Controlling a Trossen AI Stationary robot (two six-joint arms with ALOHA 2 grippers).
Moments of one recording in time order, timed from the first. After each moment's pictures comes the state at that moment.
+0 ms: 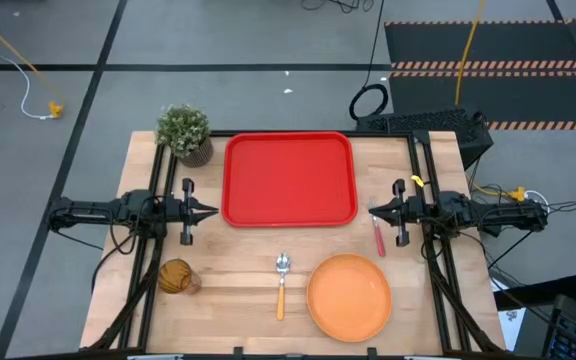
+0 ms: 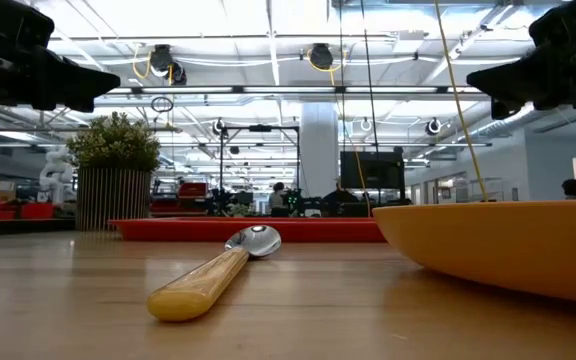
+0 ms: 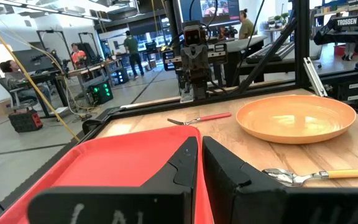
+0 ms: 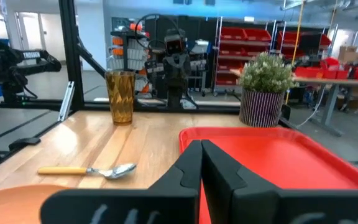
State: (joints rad) left arm -0.04 0.01 0.01 0.03 -0.05 0.20; right arm 0.06 0.01 0.01 0.05 0.08 -0.04
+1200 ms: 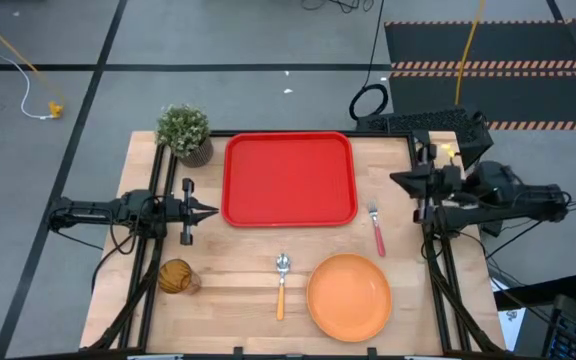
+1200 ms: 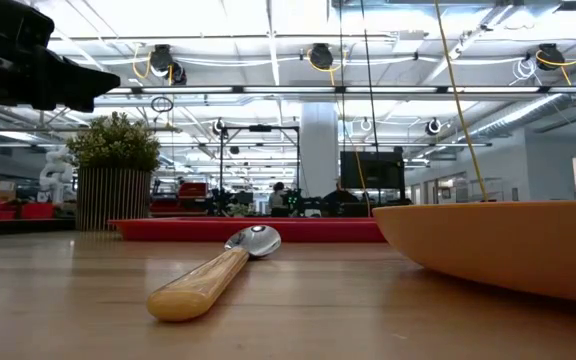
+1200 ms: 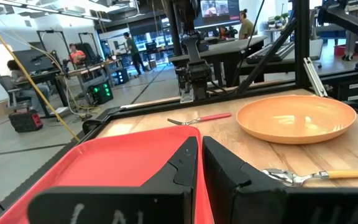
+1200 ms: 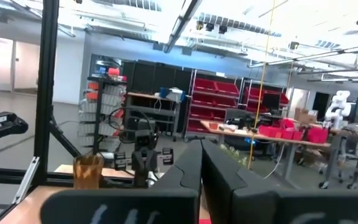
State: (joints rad) left arm -0.04 0.01 0.01 0.03 -0.05 0.20; right arm 0.06 0.40 0.60 0.02 0.16 -0.18
